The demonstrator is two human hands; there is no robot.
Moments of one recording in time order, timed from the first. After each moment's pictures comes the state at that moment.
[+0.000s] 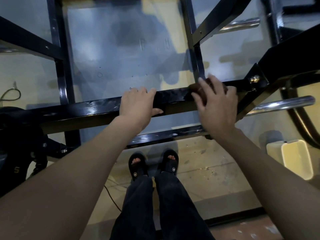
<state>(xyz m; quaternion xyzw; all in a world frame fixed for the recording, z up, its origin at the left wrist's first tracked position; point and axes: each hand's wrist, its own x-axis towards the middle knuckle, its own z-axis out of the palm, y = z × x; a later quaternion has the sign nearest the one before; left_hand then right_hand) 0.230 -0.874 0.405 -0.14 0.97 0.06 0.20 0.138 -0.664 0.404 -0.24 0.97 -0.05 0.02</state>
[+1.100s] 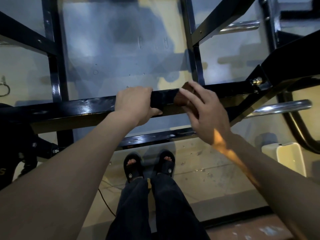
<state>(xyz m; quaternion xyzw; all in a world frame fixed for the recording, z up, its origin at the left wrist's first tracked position) 0.224 -0.885 0.402 -0.18 0.95 0.14 0.21 0.152 -0.666 0.400 -0.41 0.90 -0.15 0.06</state>
